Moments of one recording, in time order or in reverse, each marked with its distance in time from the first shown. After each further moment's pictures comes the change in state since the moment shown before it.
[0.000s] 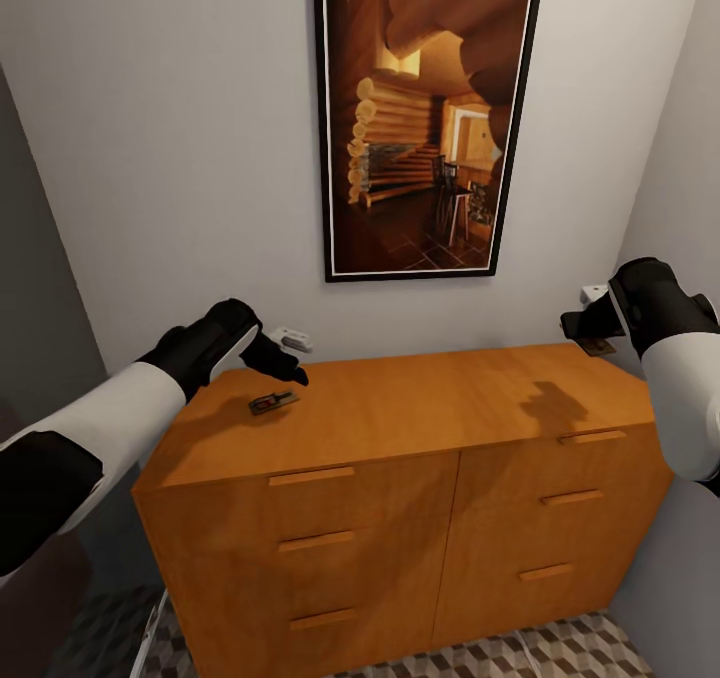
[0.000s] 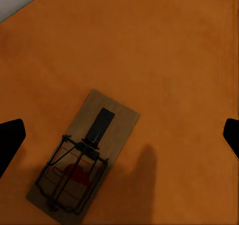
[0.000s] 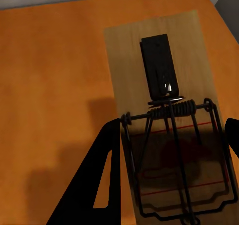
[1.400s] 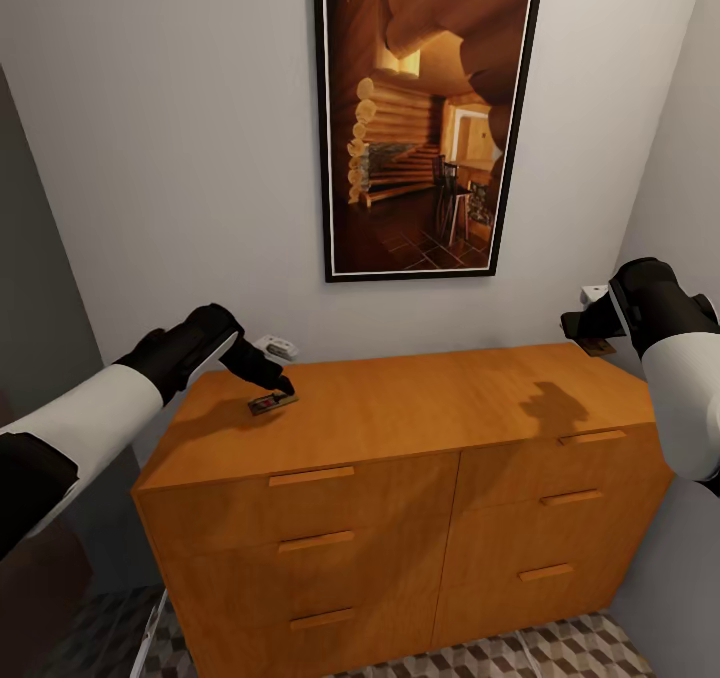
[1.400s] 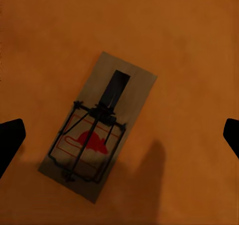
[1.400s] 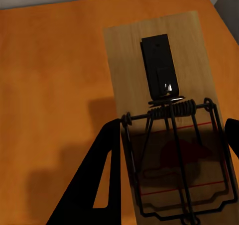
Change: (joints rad) left arm 0.000 0.081 -0.076 0.003 -0.015 -0.025 -0.170; right arm 0.000 0.000 0.000 0.000 0.000 0.000 -0.001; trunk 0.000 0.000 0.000
